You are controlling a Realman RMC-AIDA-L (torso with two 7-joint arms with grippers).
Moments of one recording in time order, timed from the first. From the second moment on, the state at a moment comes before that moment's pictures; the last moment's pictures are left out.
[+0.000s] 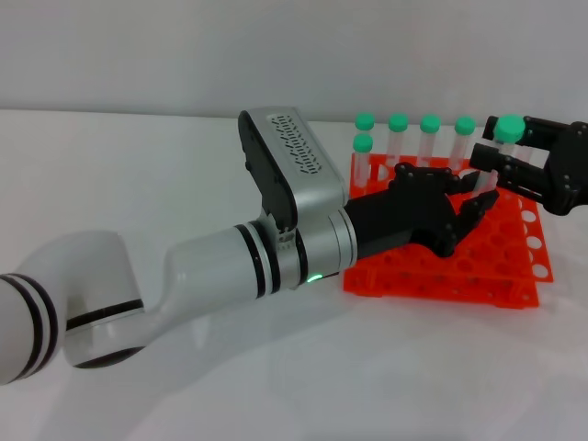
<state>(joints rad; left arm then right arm) -0.93 -2.09 2.78 0.30 -0.58 0.94 -0.49 0.57 1.91 -0.98 -0.50 1.80 1.55 -1.96</state>
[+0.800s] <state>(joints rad) -0.93 -2.09 2.78 0.29 -0.56 0.94 -0.49 0.56 1.92 -0.95 -0.50 1.80 1.51 -1.96</state>
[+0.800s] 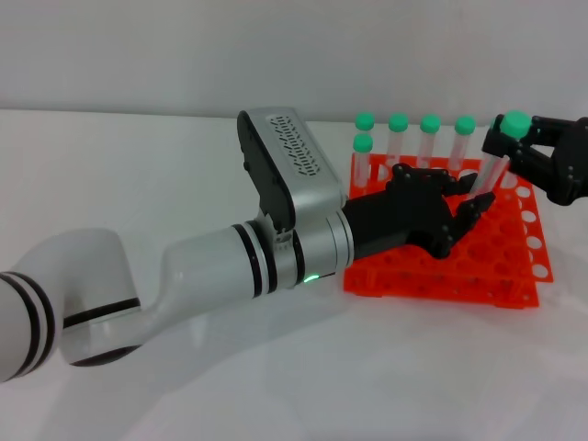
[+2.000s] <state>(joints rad) -0.85 -2.10 2.68 0.32 -0.56 0.94 -0.33 0.55 1.92 -0.87 -0.50 1.81 1.51 -1.95</state>
